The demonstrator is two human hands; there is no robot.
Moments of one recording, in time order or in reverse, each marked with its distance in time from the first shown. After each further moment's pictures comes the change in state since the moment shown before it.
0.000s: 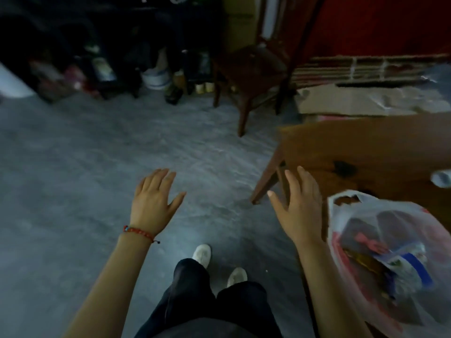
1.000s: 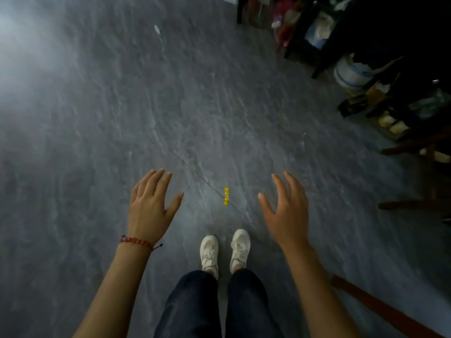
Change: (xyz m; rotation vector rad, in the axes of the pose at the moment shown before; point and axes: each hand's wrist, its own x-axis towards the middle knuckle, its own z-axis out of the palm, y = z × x) left_hand -0.142 -0.411 -0.023 -0.020 0.209 -0.891; right_hand 0.073 -0.446 0.328 0.183 -0.435 -0.654
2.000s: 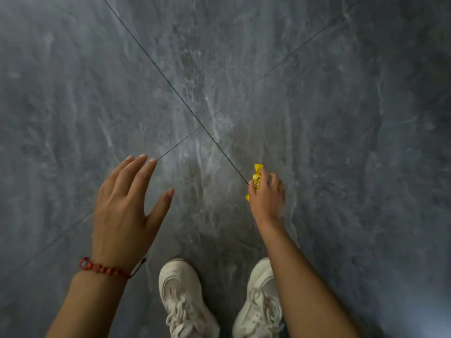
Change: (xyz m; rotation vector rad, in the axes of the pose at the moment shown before) left_hand 0.024 -0.190 0.486 -0.002 -0.048 -0.229; right_hand 0.026 0.275 0.643 -0.152 -0.372 0.189
